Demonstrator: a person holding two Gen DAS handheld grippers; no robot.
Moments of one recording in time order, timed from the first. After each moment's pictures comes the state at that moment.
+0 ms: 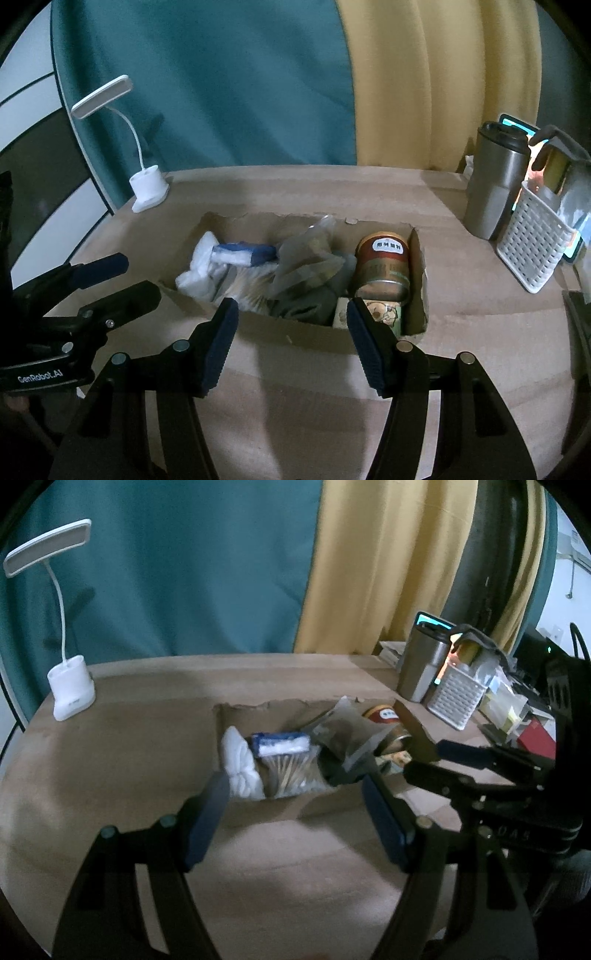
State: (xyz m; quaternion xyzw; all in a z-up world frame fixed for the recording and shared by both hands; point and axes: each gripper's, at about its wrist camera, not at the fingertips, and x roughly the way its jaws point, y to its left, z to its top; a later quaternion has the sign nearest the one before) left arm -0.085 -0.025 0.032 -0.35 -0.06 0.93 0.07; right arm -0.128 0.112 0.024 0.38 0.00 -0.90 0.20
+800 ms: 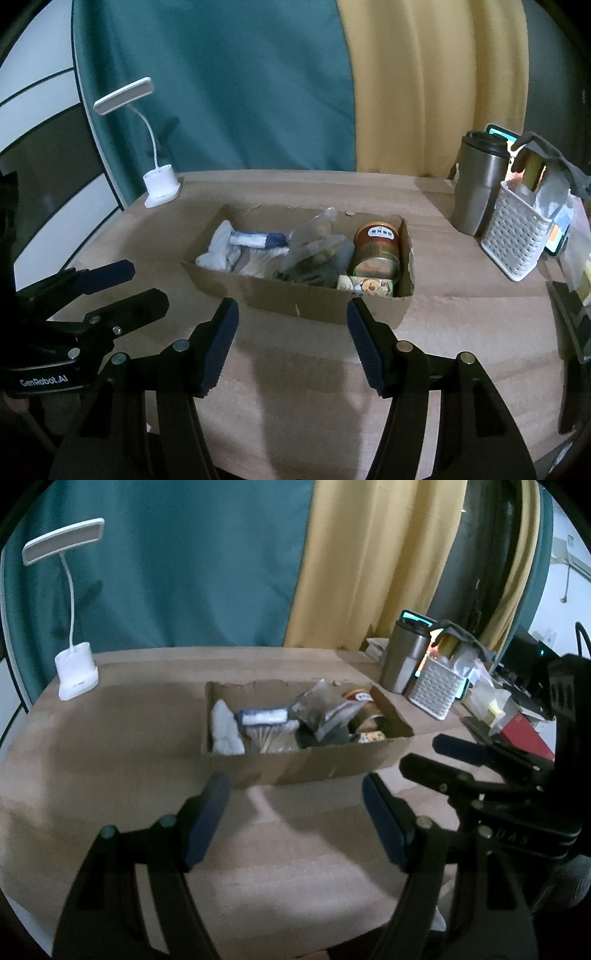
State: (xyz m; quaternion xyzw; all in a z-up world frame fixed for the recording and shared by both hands) left arm -0.036 -0.012 0.034 -0.35 -0.07 0.93 0.08; right arm -0.077 0.121 0.032 0.36 0.01 -0.91 0.20
